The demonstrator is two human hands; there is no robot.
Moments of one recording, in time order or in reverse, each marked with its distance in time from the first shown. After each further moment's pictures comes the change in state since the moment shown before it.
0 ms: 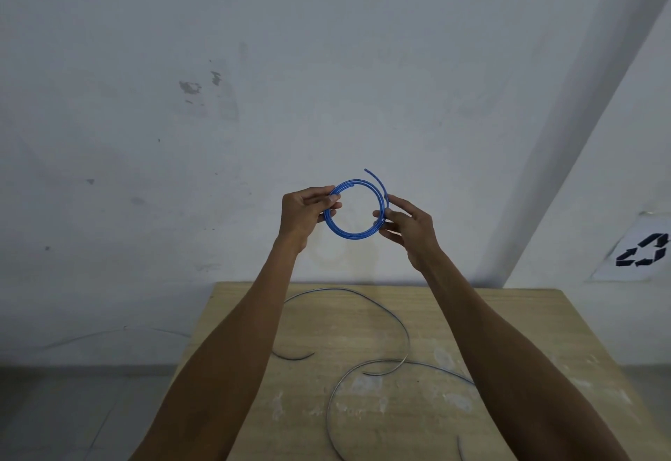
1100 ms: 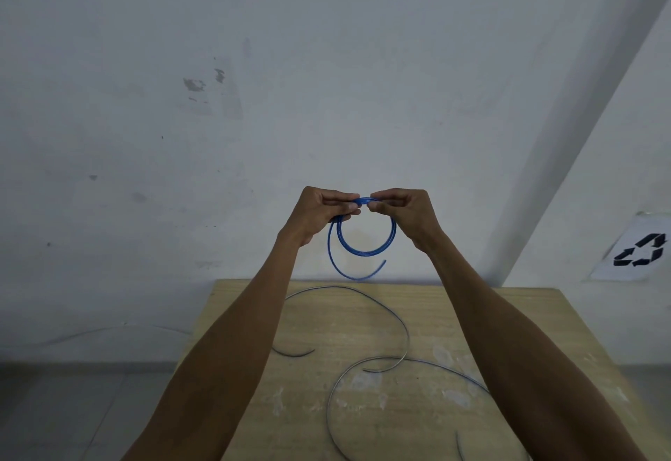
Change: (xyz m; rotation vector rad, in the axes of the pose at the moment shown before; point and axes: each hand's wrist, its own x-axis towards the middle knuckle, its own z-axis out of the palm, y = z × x) left_hand -0.009 0.017 0.005 0.159 -0.332 0.031; right_hand 0.009 -0.024 0.002 -0.307 -0.167 -0.310
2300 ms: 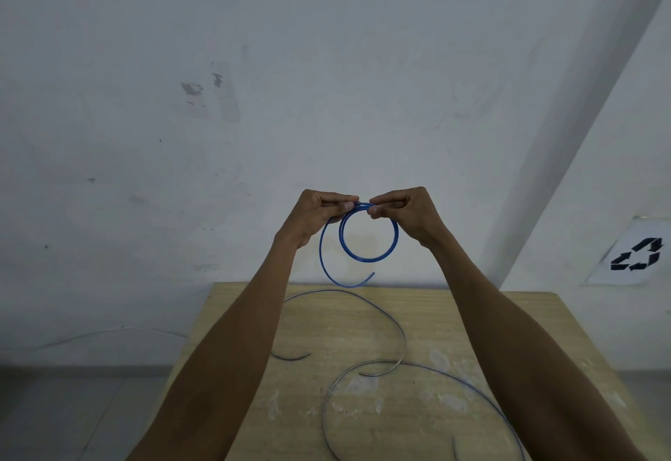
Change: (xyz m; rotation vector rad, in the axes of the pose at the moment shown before) left_hand 0.007 -0.004 0.001 0.048 -0.012 0.023; right_hand 0.003 -0.007 -0.017 -0.131 -0.082 -0.002
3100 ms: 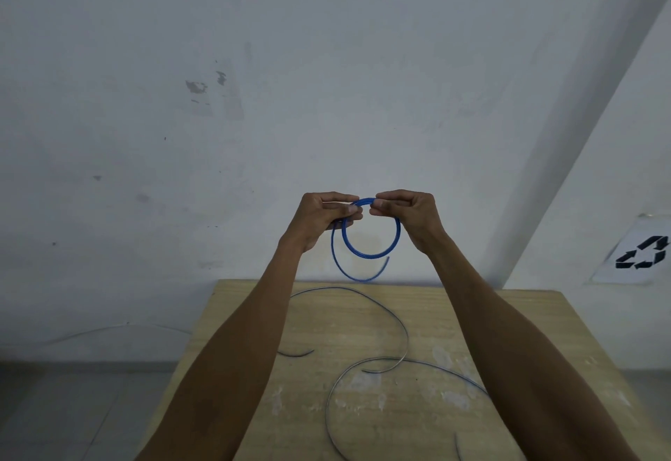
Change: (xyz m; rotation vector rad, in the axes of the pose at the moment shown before) left_hand -0.012 -0.001 0.006 -0.136 0.025 -0.076; right_hand -0.010 0.006 0.009 0.354 0.056 0.048
